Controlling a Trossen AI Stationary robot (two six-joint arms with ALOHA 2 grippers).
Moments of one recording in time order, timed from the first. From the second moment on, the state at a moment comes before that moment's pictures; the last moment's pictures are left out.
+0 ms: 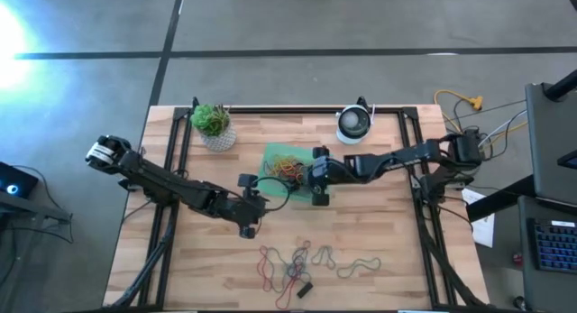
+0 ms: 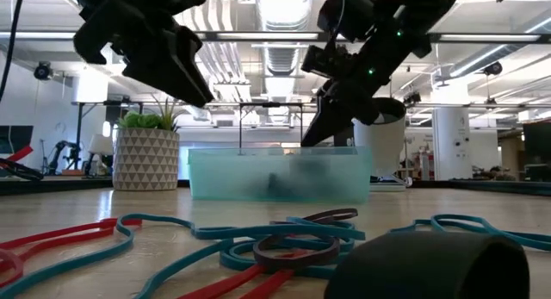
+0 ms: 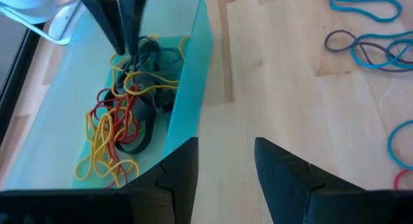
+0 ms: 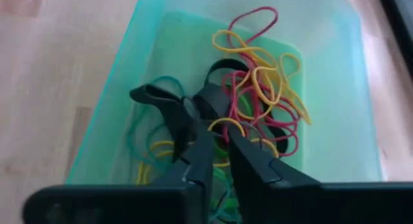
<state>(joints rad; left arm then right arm) -0.36 1.39 0.85 -0.28 -0.45 -0.05 -0.03 1.68 0.94 -0.09 0.18 -0.14</state>
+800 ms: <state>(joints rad) -0.42 1.44 0.73 0.02 -0.05 -0.15 0.18 1.54 0.94 -0.12 0.11 -0.23</state>
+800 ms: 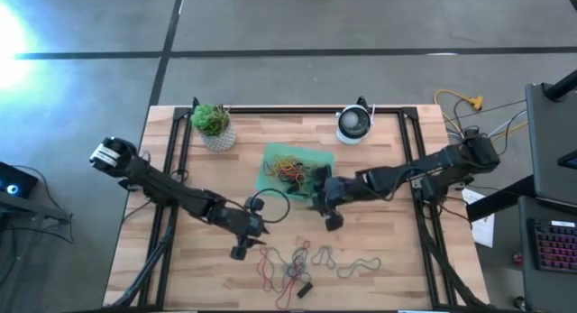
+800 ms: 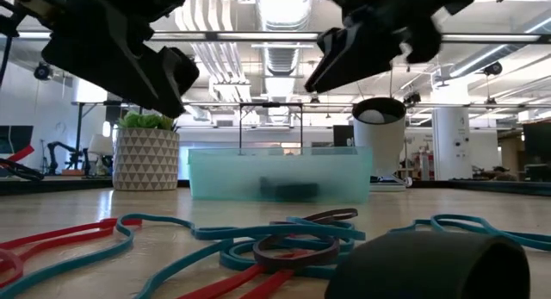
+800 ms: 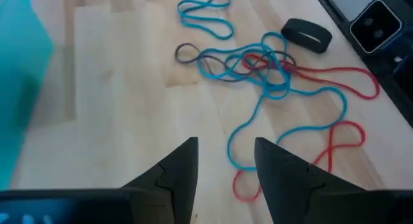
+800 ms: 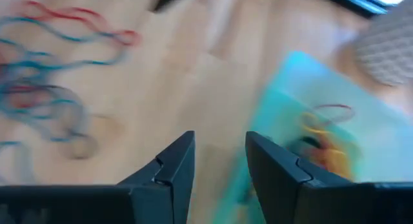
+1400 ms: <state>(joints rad) -0.42 1.68 0.75 0.19 0.03 -0.18 0.34 1.54 0.91 -0.12 0.05 -0.08</state>
